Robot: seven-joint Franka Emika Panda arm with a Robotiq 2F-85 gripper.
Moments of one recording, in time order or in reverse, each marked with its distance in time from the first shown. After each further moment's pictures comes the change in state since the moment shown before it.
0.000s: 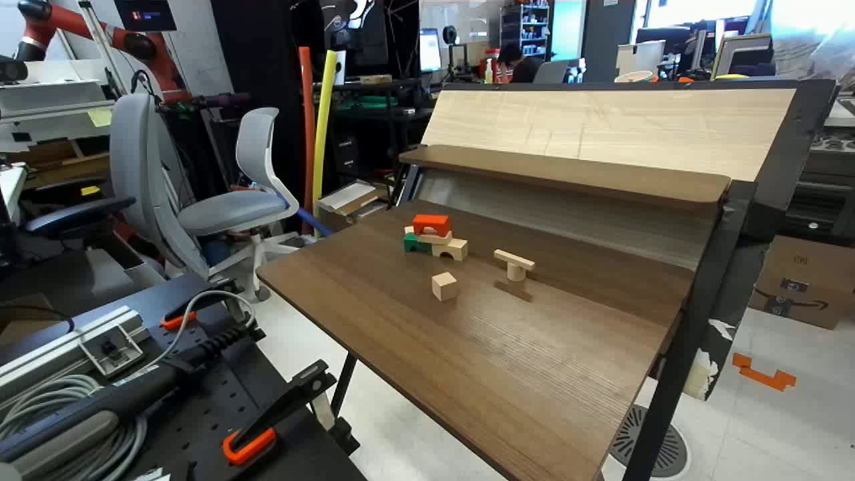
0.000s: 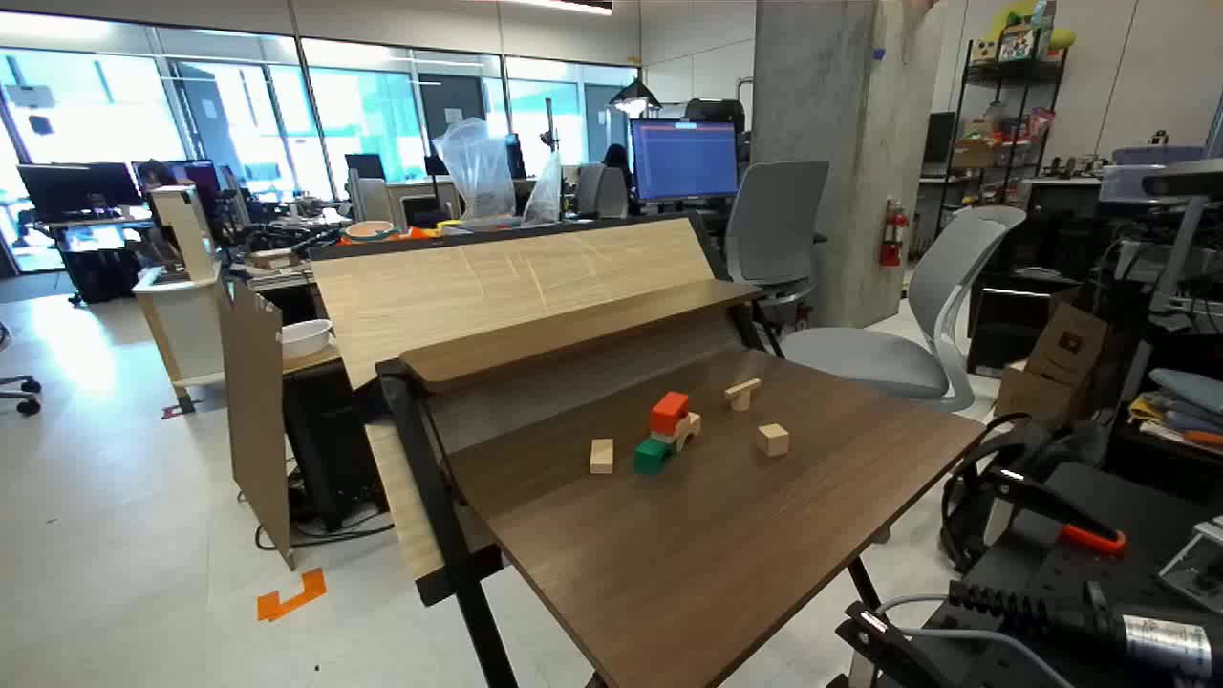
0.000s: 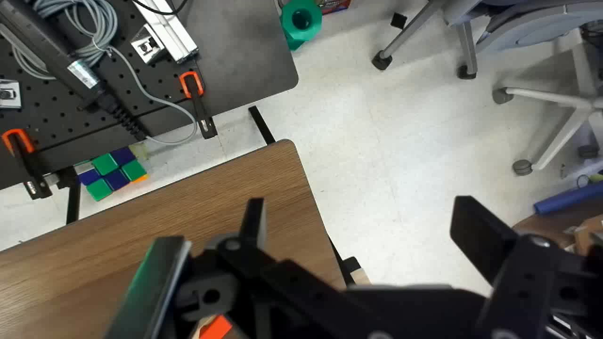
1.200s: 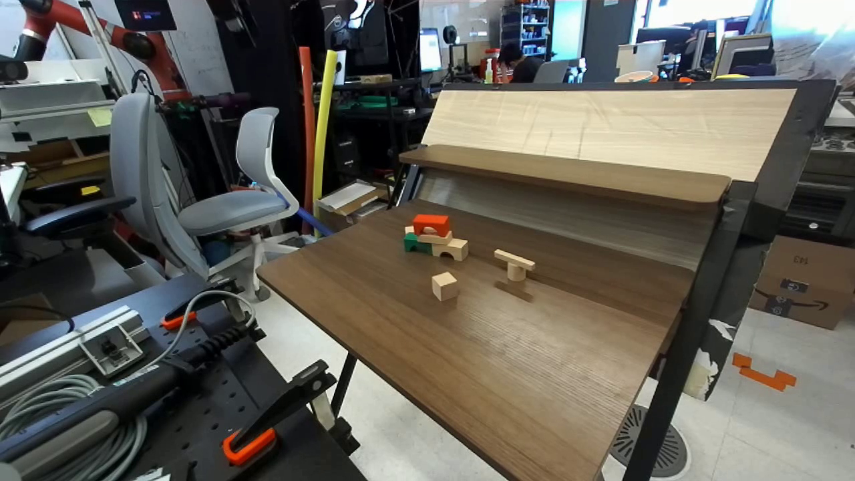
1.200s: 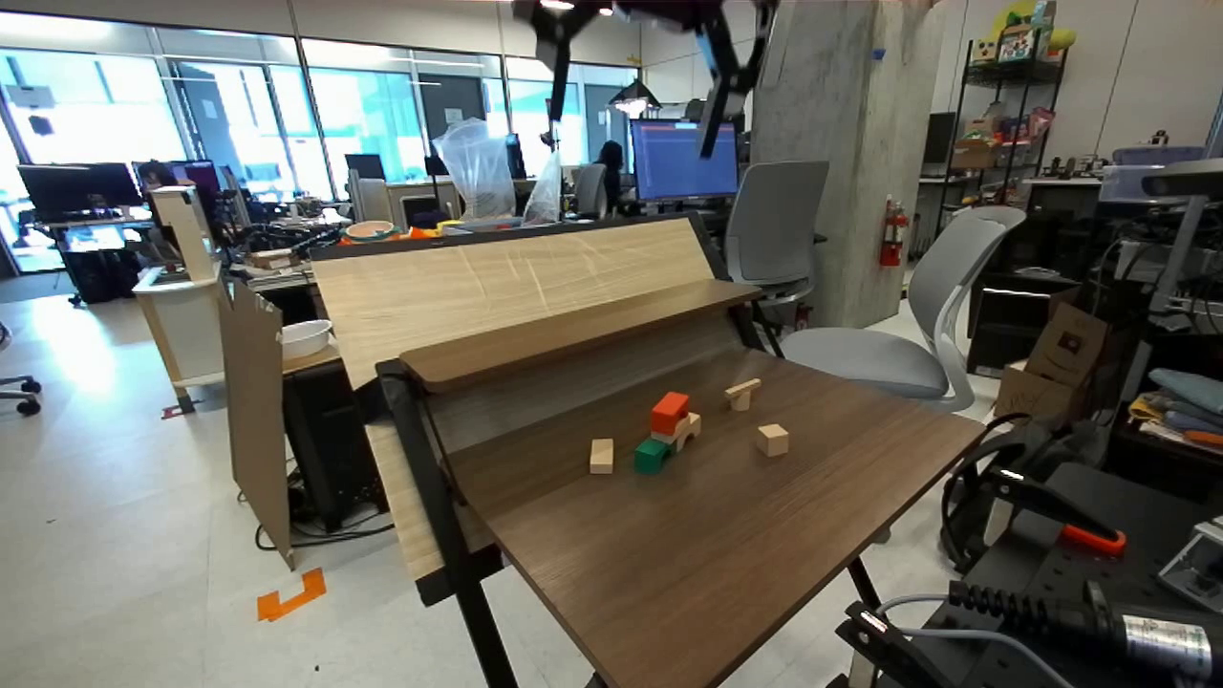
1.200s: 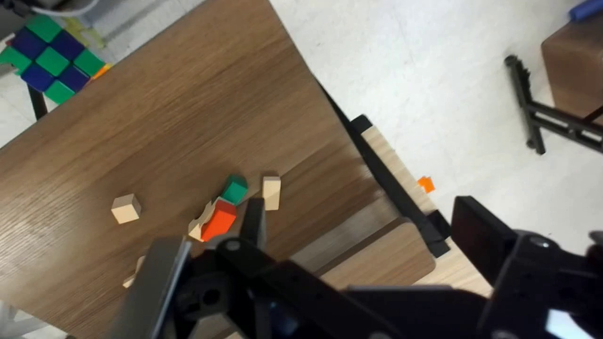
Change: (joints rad) arm -0.099 0.153 0.189 -0.206 -0.220 0.708 0.328
